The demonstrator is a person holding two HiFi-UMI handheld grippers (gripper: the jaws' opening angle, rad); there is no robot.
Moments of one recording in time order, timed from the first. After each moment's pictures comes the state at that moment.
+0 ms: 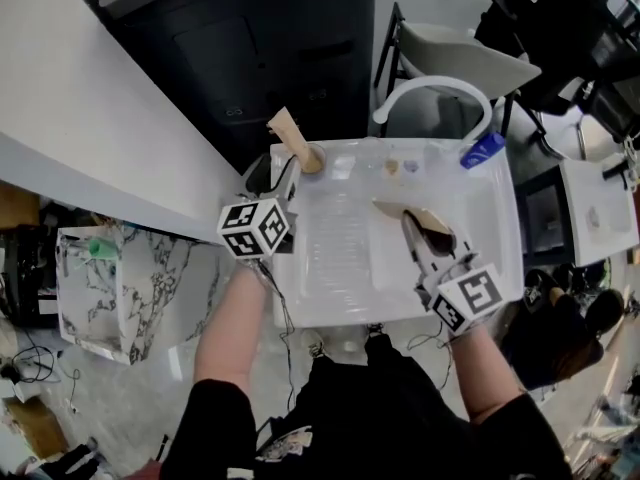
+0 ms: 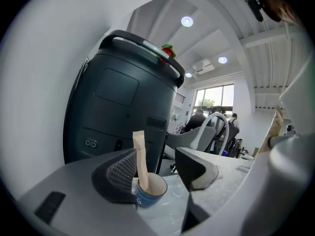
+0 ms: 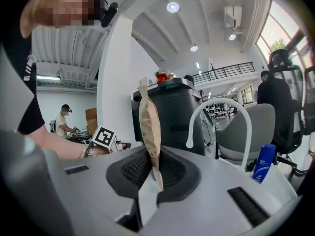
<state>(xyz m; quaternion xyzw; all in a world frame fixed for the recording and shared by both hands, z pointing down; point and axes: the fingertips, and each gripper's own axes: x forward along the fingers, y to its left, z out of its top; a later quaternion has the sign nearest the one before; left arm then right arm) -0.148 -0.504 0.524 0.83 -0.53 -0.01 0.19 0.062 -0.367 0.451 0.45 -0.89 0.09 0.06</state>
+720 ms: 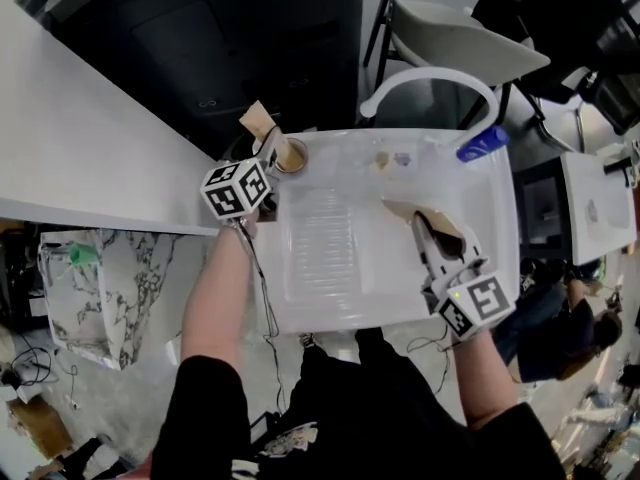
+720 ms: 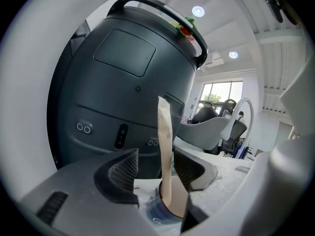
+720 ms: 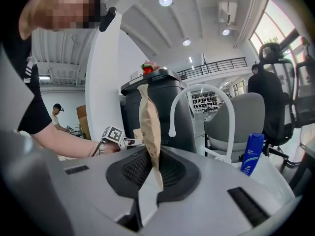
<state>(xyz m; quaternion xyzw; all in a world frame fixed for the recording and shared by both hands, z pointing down) -0.145 -0.597 0.601 0.81 -0.53 0.03 0.25 0.110 -0.396 0.488 0.48 -0.86 0.13 0.08</state>
